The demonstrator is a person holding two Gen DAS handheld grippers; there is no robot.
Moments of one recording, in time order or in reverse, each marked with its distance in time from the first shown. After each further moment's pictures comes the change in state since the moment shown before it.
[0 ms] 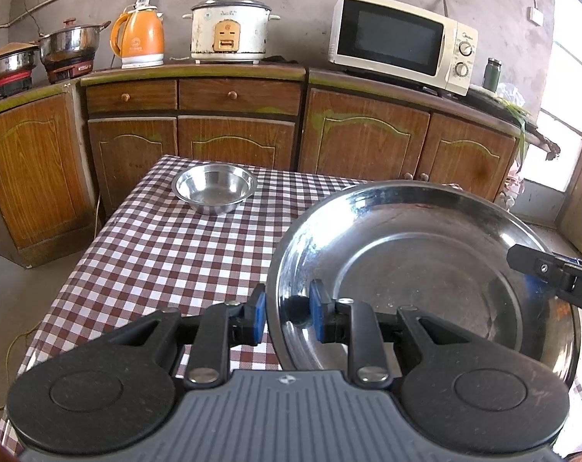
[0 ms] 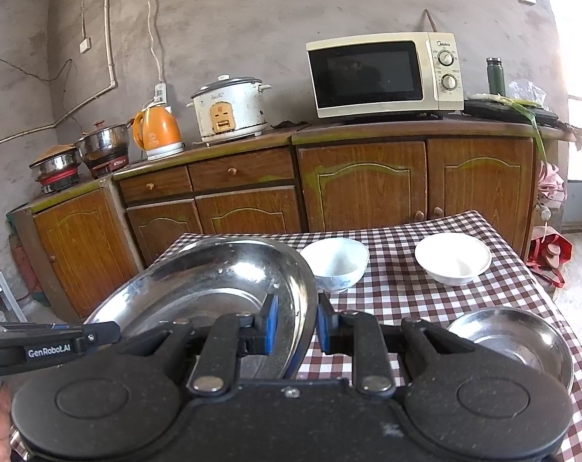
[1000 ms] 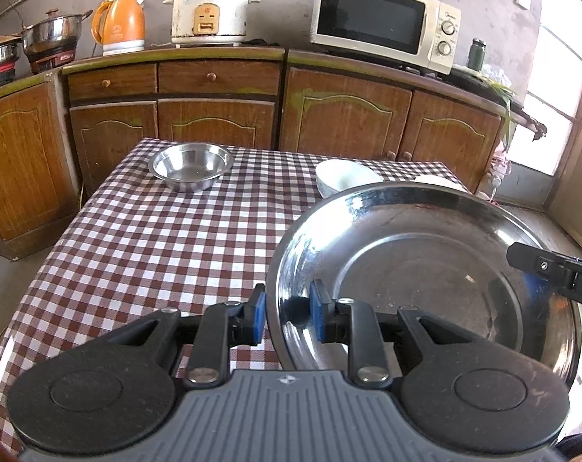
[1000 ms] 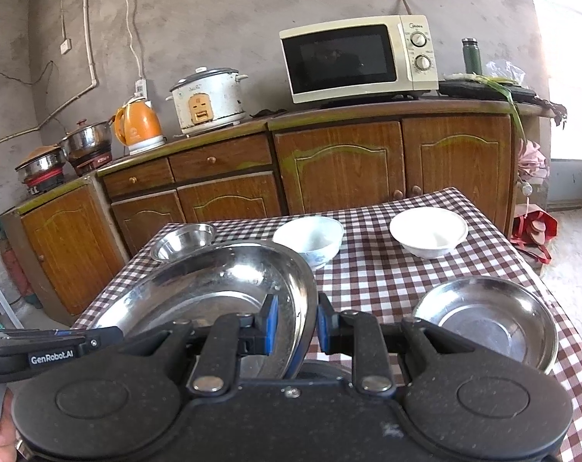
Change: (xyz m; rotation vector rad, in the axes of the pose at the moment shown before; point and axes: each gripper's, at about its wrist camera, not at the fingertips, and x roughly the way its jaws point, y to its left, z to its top) left arm 0.009 -0.021 -0.021 0.025 0.042 -0.039; right arm -0.013 -0.025 -0.022 0.044 0.032 -0.042
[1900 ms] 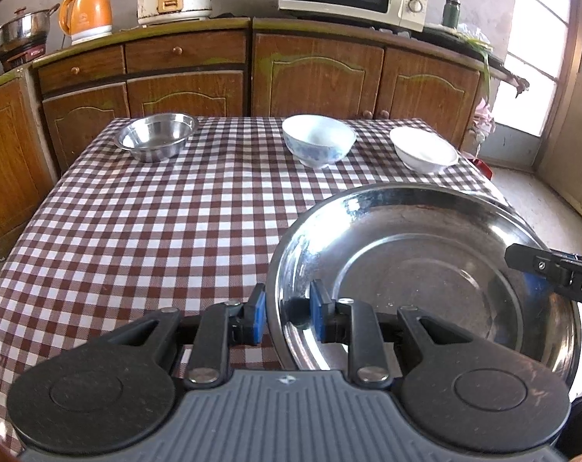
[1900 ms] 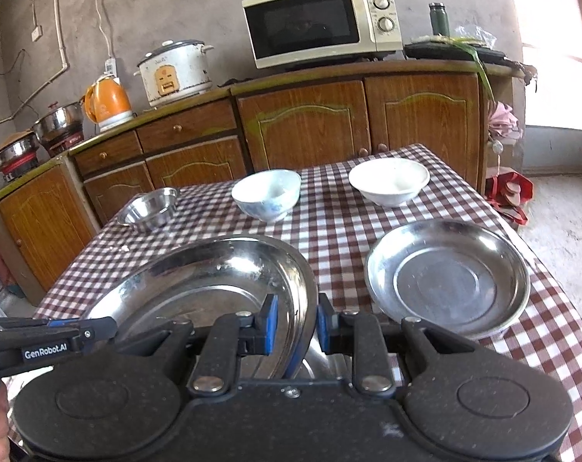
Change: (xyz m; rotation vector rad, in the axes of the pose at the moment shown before) left arm 0.023 -0.026 -0.031 0.078 0.072 -0.032; right arm -0.003 -0.037 -0.044 0.042 0.086 -0.070
